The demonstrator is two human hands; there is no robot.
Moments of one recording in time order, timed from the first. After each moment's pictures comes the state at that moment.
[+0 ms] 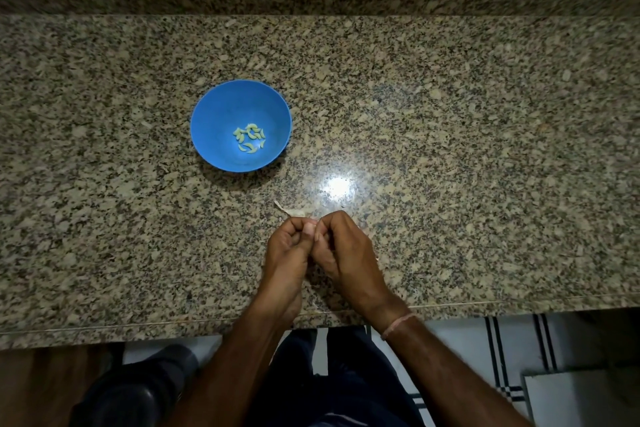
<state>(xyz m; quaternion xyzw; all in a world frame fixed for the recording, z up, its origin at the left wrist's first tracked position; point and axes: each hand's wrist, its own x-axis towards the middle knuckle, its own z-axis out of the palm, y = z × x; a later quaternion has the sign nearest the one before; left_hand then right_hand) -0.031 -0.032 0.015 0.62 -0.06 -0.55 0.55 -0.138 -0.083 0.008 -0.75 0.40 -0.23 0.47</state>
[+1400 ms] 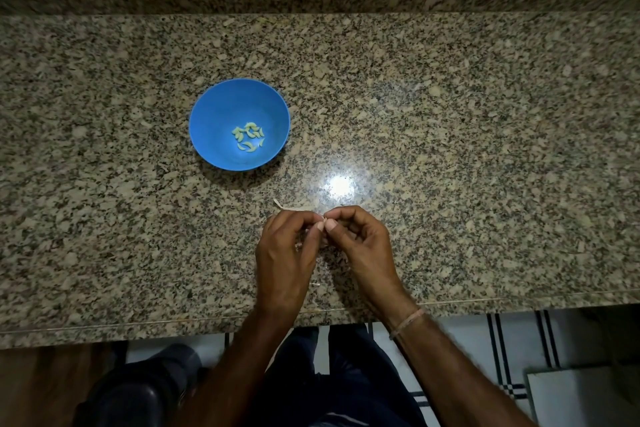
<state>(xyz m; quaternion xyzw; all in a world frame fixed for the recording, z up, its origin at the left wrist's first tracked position) -0.027 -0.025 0.027 0.79 -0.43 -0.21 0.39 -0.146 -0.091 0.013 -0.43 0.45 -0.31 0.72</state>
